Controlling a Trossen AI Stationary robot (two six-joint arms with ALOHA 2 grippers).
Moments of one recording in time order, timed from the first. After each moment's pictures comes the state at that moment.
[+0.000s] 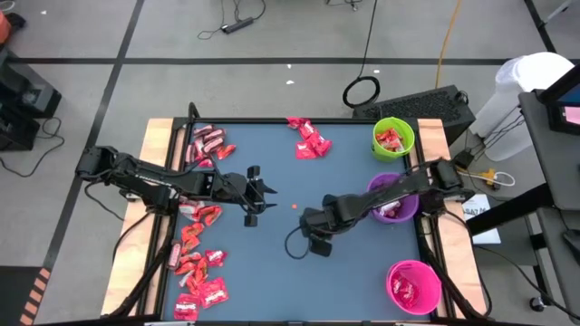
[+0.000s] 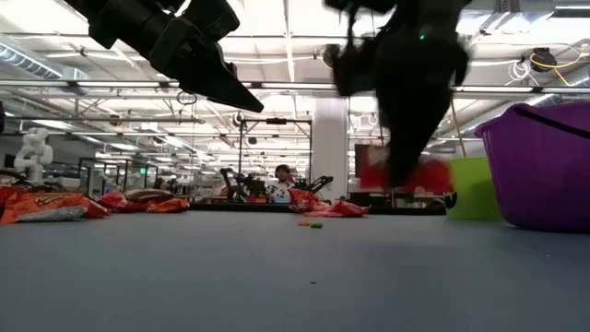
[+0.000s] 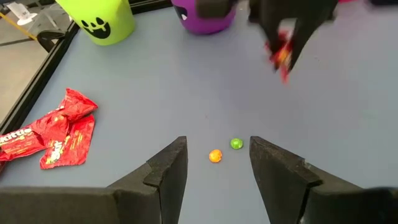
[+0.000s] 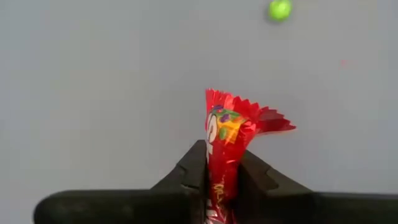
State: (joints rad) left arm -0.07 1.32 0.69 0.10 -0.11 0.14; right arm 0.26 1.84 1.31 -0.81 0.06 0.57
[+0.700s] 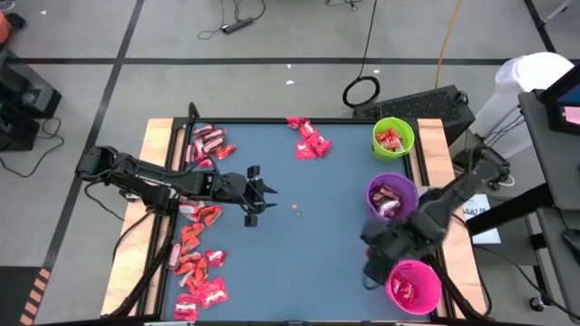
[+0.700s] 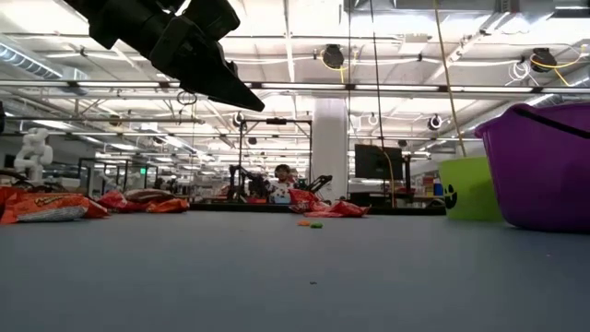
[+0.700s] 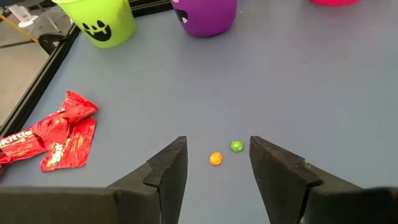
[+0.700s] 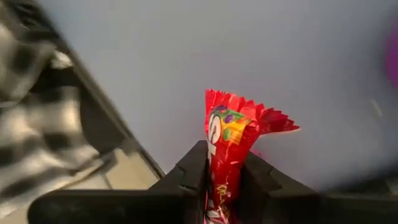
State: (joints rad) left arm -0.07 1.32 0.69 0.11 -0.11 0.14; right arm 0.70 1.43 1.31 -1.20 -0.05 1.36
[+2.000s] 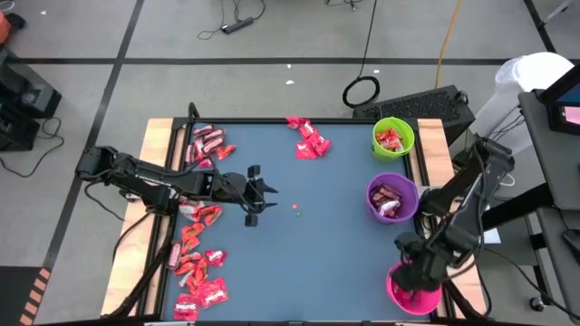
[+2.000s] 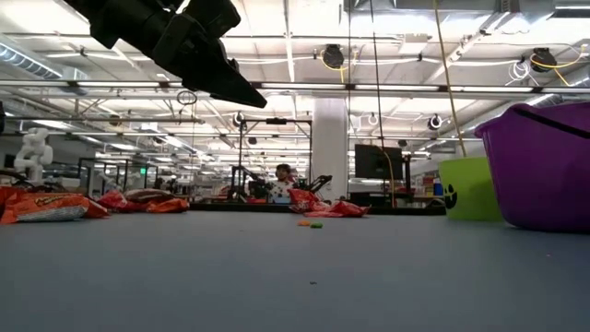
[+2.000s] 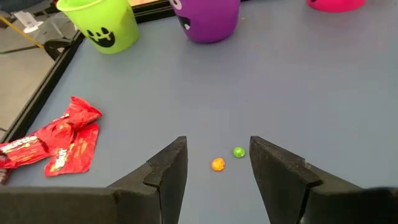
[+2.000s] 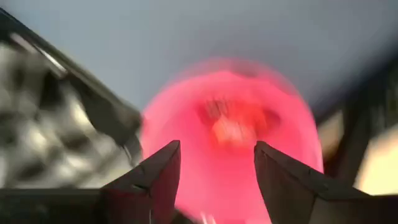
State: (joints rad) left arm -0.07 1.32 0.69 0.13 -0.12 0.14; right arm 0.94 1.29 1.18 -1.17 -0.08 1.92
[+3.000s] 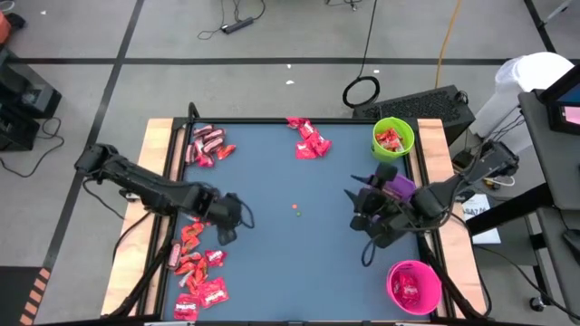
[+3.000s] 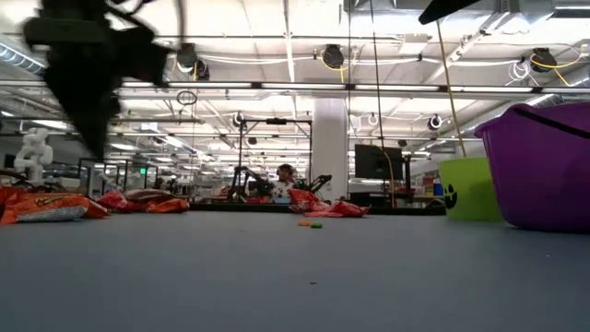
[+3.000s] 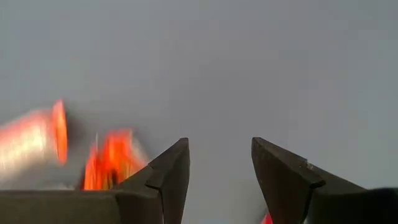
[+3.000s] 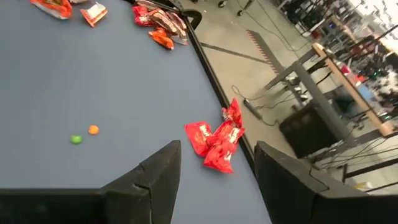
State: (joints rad) left arm -0.32 1.31 0.82 -0.87 -0.07 -0.81; right arm 0.53 1.29 1.18 -0.97 1.05 0.42
